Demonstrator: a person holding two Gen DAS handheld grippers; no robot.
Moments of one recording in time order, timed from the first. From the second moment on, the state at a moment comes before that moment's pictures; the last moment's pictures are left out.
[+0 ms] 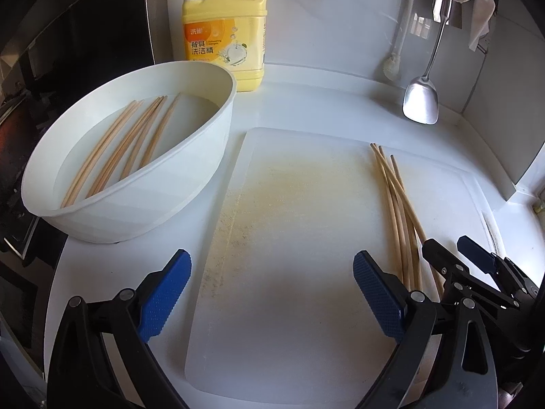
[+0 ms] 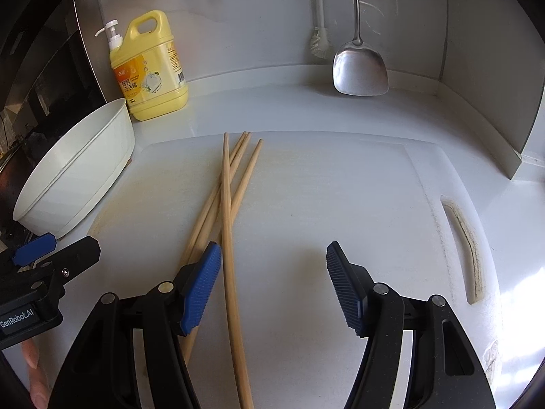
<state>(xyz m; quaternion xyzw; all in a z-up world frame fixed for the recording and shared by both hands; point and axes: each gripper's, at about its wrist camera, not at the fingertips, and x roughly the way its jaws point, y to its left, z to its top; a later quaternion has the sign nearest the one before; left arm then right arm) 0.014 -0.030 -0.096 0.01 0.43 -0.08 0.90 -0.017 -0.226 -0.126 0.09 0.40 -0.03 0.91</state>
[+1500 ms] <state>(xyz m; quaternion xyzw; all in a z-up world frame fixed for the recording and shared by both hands) 0.037 -0.101 -0.125 0.05 0.45 -0.09 0.89 -0.027 -0.266 -0.131 0.06 0.39 -0.07 0.92</state>
